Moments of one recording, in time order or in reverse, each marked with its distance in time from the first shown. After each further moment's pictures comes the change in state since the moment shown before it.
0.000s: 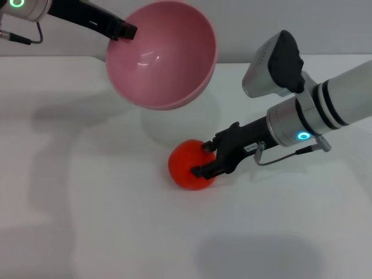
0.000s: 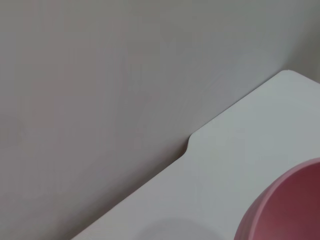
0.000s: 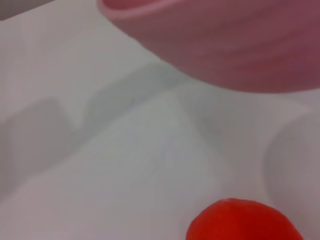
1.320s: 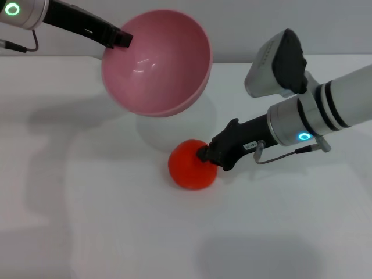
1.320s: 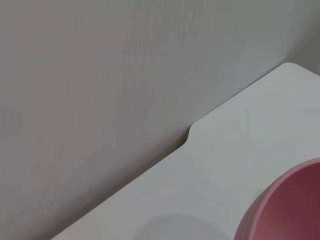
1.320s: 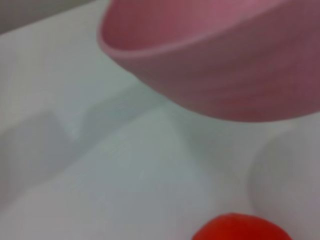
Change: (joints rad) left arm 0.018 0.001 0.002 -0.001 0.000 0.011 0.000; right arm -0.061 0.000 -0.051 -0.089 0.045 0.018 0.009
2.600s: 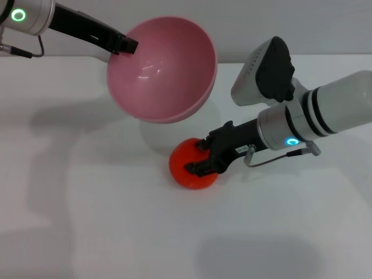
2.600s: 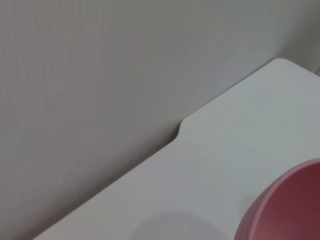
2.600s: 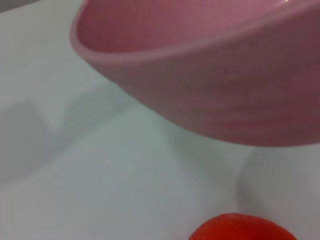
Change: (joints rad) left arm 0.001 -0.012 0.007 -0.004 -0.002 0.007 0.000; right arm 0.000 -0.001 -0.142 0.004 0.041 0.121 0.047
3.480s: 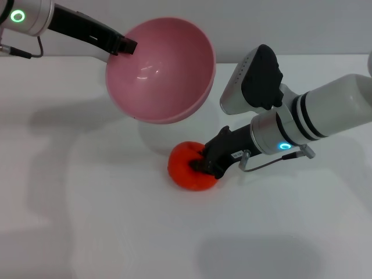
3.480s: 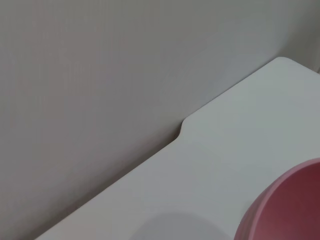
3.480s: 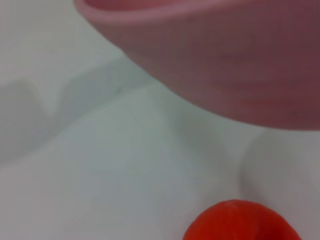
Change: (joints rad) left arm 0.002 0.002 0.000 -0.004 0.000 -0.004 0.009; right arm 0.022 -0.001 -0.076 0.021 -0.003 0.044 0.033
